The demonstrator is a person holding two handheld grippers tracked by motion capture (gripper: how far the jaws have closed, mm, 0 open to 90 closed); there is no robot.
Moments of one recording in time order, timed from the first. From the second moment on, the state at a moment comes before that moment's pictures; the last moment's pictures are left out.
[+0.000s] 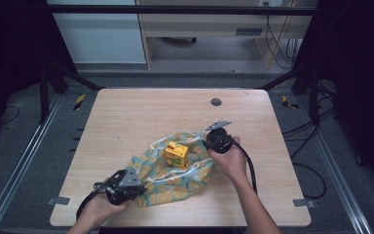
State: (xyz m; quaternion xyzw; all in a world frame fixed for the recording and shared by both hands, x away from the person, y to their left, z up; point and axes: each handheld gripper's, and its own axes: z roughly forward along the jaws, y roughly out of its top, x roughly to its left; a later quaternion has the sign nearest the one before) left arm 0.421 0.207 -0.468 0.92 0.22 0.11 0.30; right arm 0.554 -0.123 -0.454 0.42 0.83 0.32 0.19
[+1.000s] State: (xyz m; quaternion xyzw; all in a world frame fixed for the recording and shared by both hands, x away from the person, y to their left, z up) left arm 0.430 0.206 -0.403 0.87 0.25 0.19 0.37; right arm 0.466 -0.140 -0.385 0.38 0.81 0.39 0.22
